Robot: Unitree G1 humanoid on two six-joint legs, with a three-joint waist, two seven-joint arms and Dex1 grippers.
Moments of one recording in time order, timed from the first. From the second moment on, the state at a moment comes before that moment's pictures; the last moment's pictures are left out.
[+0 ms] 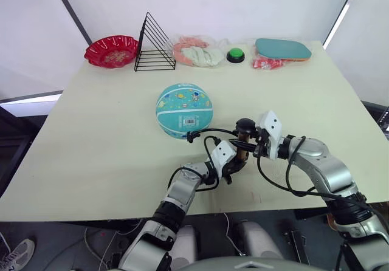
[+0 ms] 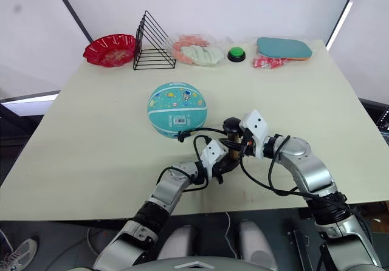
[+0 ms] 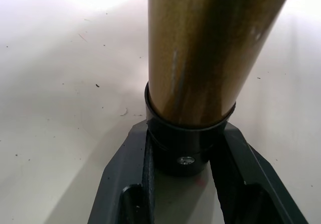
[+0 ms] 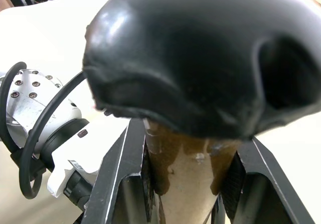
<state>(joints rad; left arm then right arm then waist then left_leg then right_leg) -0.34 0.08 -0.31 0.37 0.04 0.16 -0.71 -0.34 -0.45 0.24 -0.15 0.34 0.48 0.78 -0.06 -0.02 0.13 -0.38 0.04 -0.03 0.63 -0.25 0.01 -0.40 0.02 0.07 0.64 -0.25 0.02</state>
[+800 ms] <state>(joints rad) -0.33 0.14 -0.29 0.20 -0.04 0.25 -0.77 -0.34 -0.47 0.23 -0.16 0.32 0.50 0.78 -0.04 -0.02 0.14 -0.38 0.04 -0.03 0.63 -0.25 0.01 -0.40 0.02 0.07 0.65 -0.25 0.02</state>
